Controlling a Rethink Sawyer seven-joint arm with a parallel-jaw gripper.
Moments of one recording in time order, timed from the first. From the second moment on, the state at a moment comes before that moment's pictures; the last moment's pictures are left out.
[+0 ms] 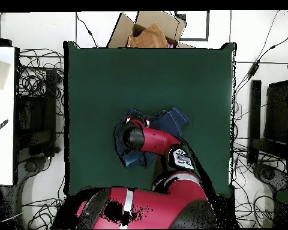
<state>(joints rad) -0.19 -0.41 0.01 1.76 0.04 0.01 1.57</state>
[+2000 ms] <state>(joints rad) -0.19 -0.41 0.01 1.76 0.03 0.00 1.57</state>
